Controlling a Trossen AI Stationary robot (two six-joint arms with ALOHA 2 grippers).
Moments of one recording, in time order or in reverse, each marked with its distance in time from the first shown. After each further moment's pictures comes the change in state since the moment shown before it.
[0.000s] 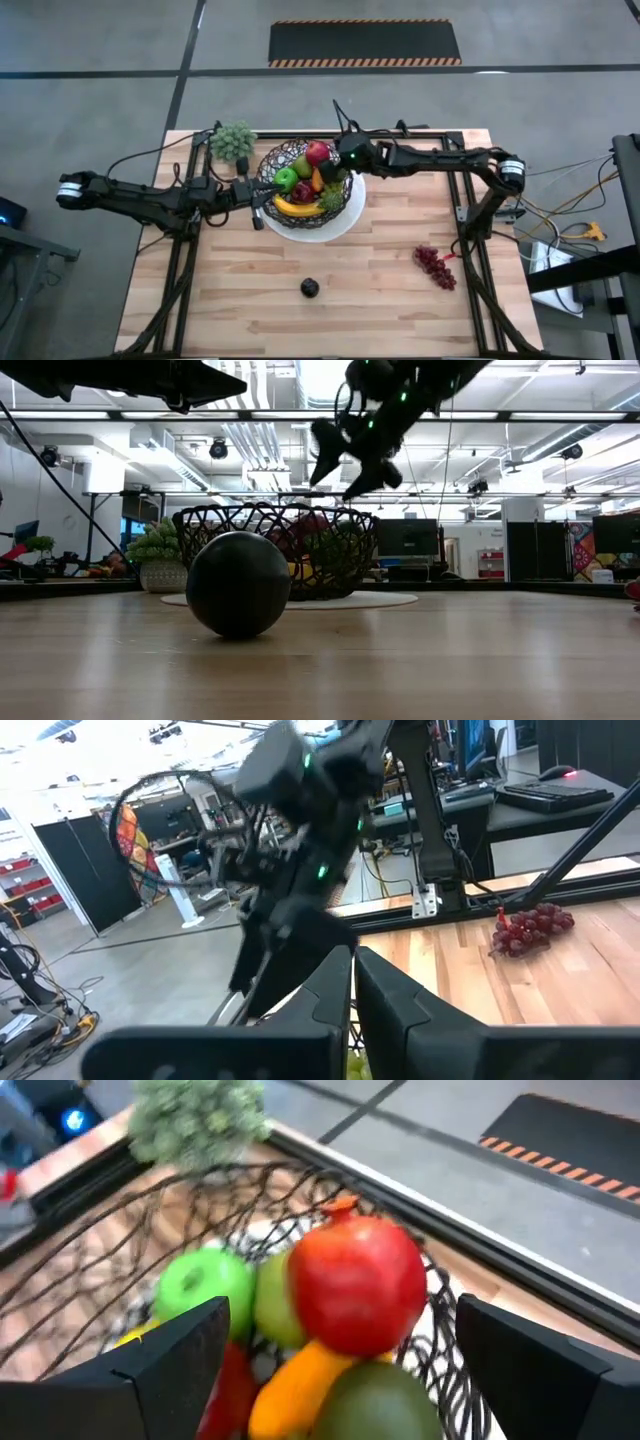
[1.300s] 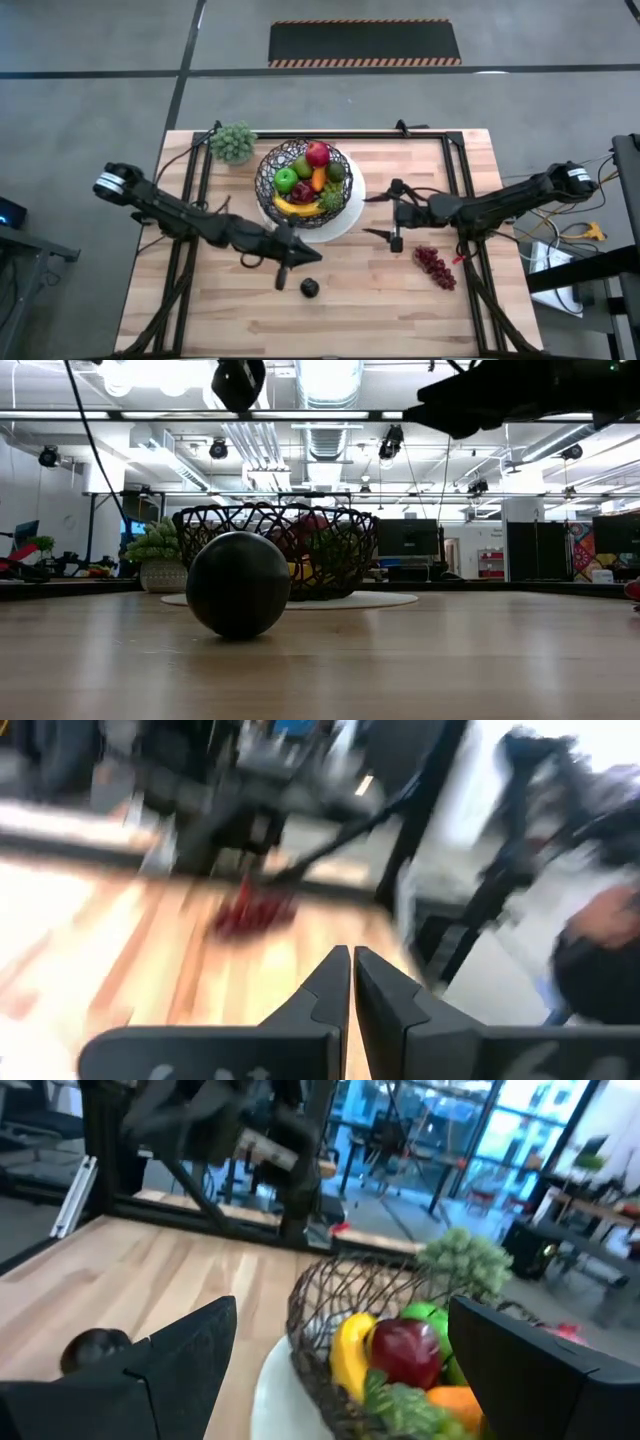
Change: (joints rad) left arm -0.306 0.521 0.290 0.091 0.154 -0.574; right arm 0.428 -0.629 -0.879 0.809 -0.116 -0.647
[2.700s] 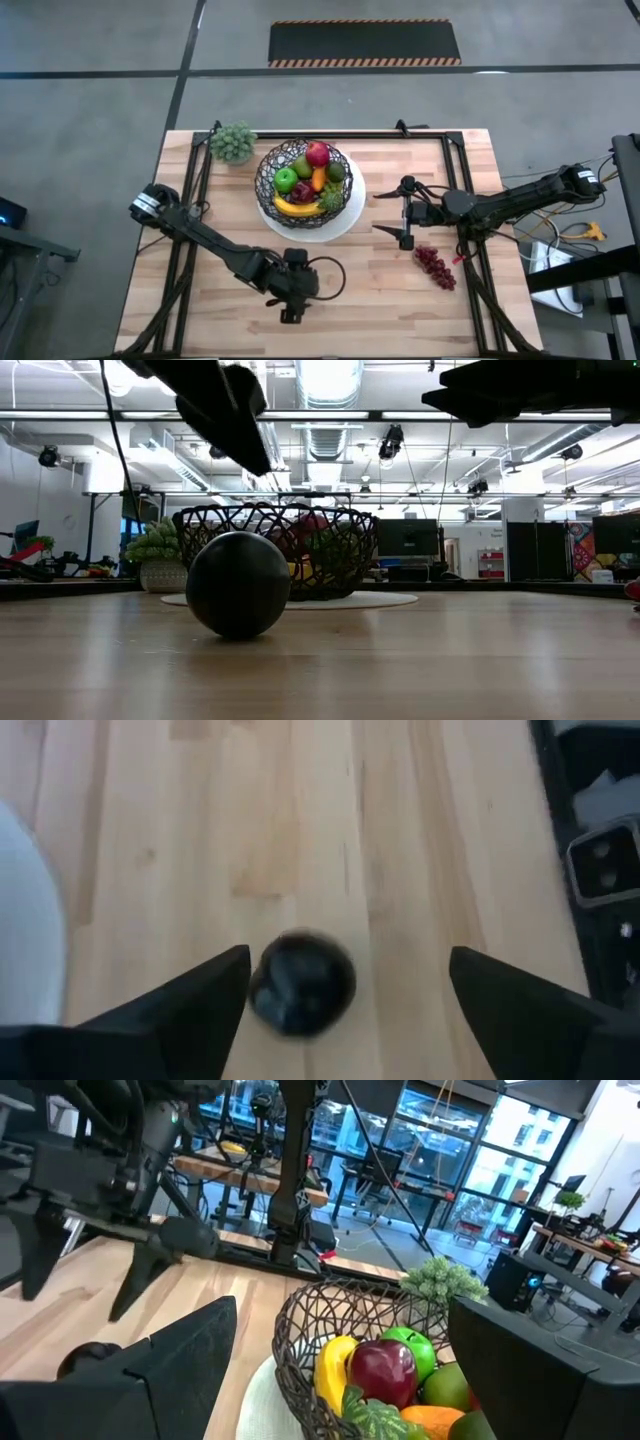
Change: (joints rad) left arm -0.163 0.386 0.560 -1.054 -0.023 -0.132; right arm 0.002 -0.157 -0.060 -0.019 0.000 -0.053
